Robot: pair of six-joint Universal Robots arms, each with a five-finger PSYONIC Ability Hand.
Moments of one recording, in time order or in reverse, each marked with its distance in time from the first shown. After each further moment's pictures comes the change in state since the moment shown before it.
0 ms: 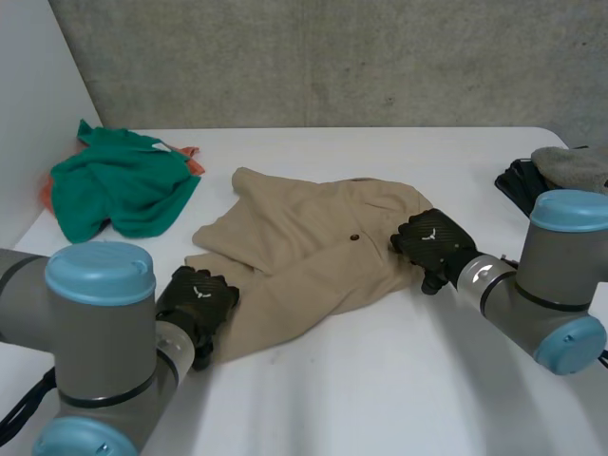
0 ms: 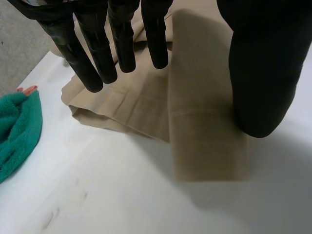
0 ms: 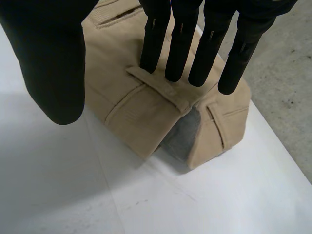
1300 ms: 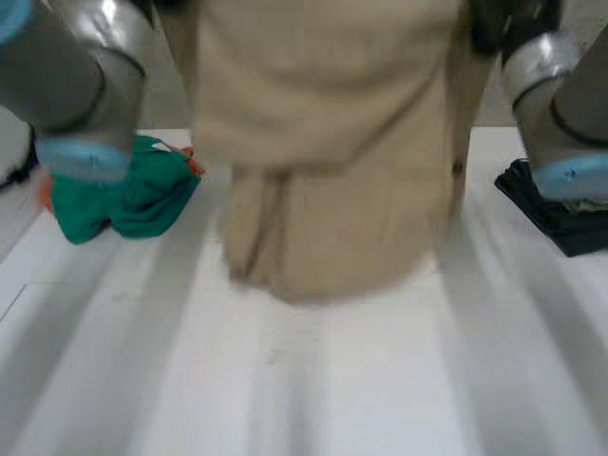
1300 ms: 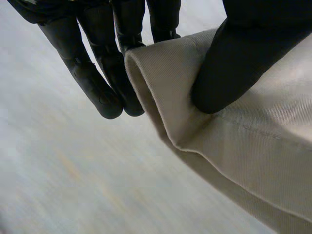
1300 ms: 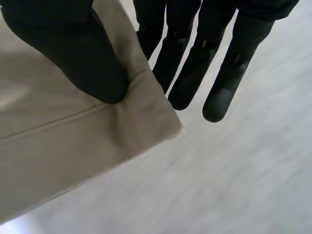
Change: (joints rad) left arm 0.157 -0.141 0.986 0.267 0.171 -0.123; right arm 0.032 -0.034 -0.711 -0.065 0.293 0.274; left_hand 0.745 0.777 0.769 0.787 0.743; right_hand 0.519 0.596 0.607 0.612 0.613
